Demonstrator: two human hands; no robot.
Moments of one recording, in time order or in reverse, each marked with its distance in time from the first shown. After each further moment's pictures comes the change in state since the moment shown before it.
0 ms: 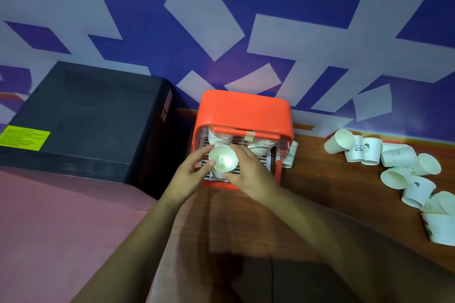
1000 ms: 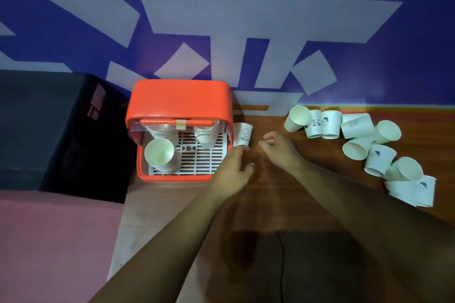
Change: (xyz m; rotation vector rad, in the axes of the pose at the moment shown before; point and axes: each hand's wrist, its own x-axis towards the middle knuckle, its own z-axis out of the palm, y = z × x) left_hand 0.022 0.053 0.238 0.374 -0.208 0.037; right_hand -0.034 0.199 -0.112 0.199 0.097 0.583
